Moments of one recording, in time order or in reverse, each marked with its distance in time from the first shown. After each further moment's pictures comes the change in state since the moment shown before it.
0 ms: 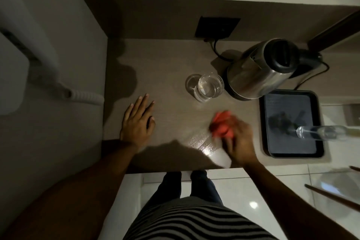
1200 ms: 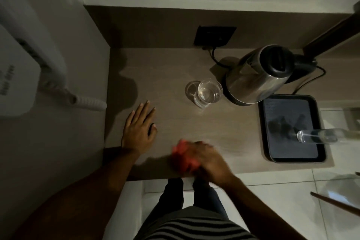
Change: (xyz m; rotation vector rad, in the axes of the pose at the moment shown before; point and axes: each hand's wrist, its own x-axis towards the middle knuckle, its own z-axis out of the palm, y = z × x) left_hand 0.001 0.005 -0.009 -0.019 -0.043 -0.007; right_hand -0.024 -0.041 0.067 0.255 -0.251 -0.320
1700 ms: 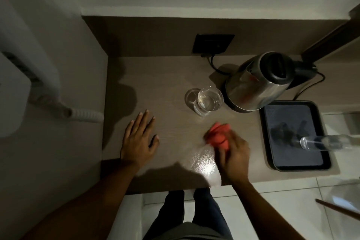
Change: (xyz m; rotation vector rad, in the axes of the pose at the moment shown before) left_hand 0.000 0.003 -0.004 0.057 -0.011 0.017; right_hand -0.002 0.024 -0.037 -0.391 0.420 0.554
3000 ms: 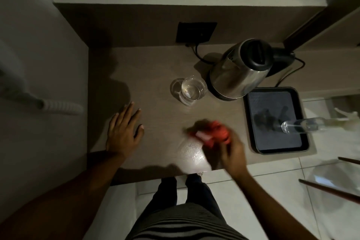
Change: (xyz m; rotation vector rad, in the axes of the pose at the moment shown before) left_hand 0.001 -0.006 0.008 -0.046 0.008 -0.017; right_hand -0.022 -0.016 -0.057 0.288 0.093 -0.054
